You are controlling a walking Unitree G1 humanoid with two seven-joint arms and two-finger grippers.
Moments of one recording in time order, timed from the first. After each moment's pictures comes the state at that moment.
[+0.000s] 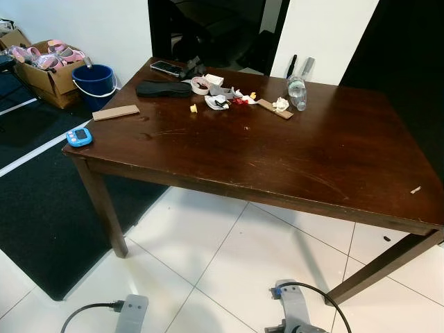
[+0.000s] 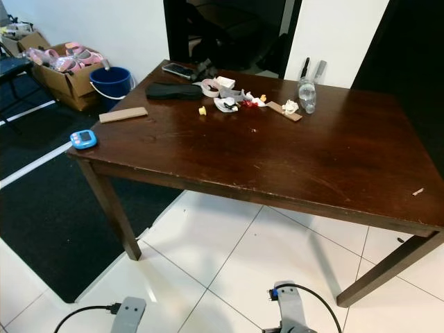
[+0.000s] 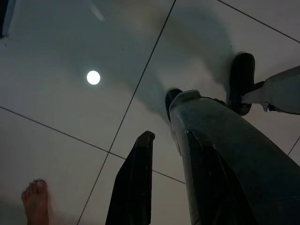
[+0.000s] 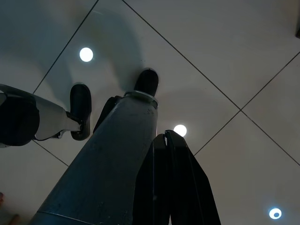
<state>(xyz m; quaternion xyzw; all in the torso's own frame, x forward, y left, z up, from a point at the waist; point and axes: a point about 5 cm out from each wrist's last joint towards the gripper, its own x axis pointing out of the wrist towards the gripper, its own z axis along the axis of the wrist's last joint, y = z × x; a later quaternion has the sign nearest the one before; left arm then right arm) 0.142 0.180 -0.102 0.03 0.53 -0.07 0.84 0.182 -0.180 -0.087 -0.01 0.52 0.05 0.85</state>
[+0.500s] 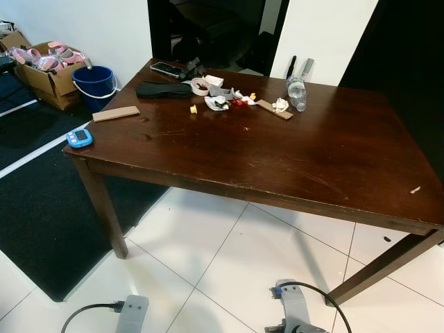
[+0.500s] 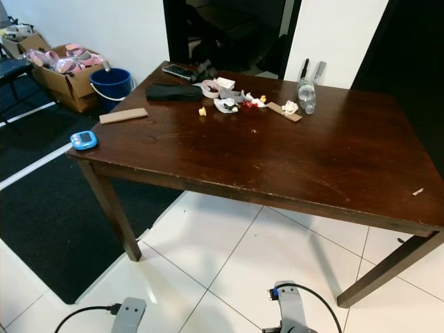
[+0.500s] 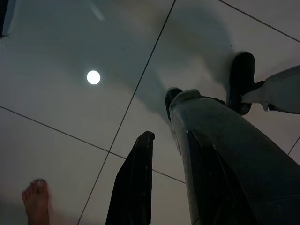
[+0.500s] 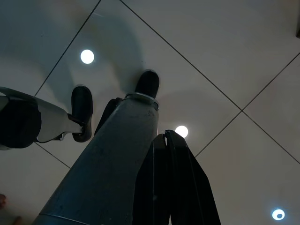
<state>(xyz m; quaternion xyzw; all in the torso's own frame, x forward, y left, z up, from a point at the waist) 0.142 0.180 -0.102 0.03 0.53 -0.07 0.84 0.183 -0.180 -0.086 -0.01 0.52 0.05 0.85</state>
